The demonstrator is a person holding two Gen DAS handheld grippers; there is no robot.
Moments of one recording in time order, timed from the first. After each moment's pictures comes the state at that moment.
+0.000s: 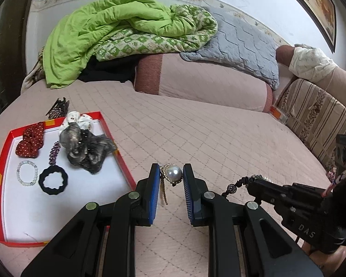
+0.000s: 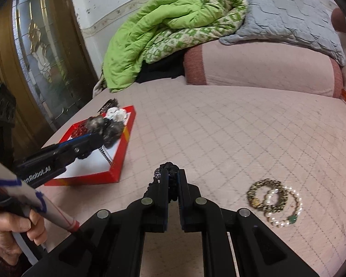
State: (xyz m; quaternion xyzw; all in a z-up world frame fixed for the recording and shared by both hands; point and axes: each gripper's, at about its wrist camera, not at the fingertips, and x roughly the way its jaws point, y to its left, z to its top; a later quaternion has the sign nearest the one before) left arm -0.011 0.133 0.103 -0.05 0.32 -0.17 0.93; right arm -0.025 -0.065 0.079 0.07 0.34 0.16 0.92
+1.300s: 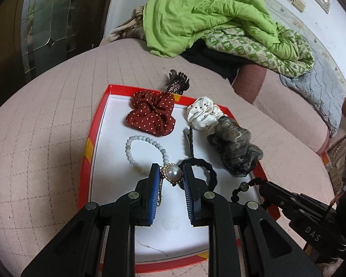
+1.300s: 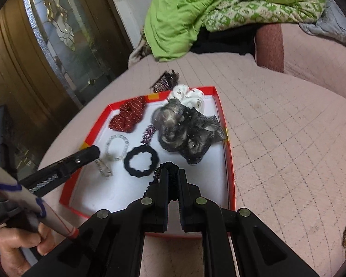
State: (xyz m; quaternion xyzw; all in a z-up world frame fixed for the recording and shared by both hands) left arm 0.019 0.327 0.067 -0.17 0.38 0.02 0.91; right arm 0.066 0.115 0.063 0.04 0.42 0.25 0.87
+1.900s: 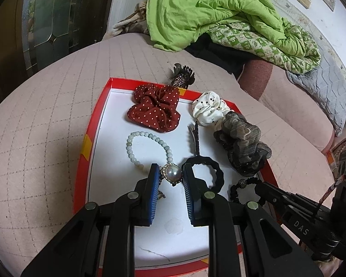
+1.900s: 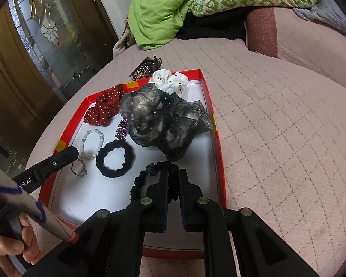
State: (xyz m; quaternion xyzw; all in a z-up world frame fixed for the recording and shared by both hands) left arm 0.027 0.326 0.060 -0.17 0.40 0.03 0.90; right arm 0.090 0.112 0.036 0.04 0.44 0.23 0.87
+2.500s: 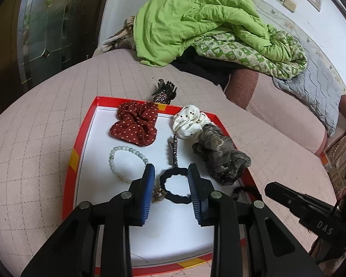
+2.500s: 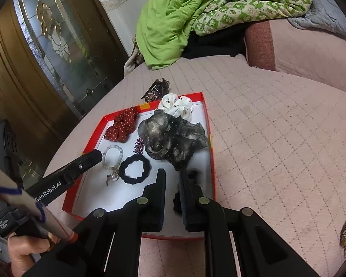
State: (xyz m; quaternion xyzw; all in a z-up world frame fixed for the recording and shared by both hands) left arm 0.022 0.304 0.080 -0.15 0.35 0.01 0.92; right arm 0.071 0.087 0.075 0.08 0.41 0.25 0.87
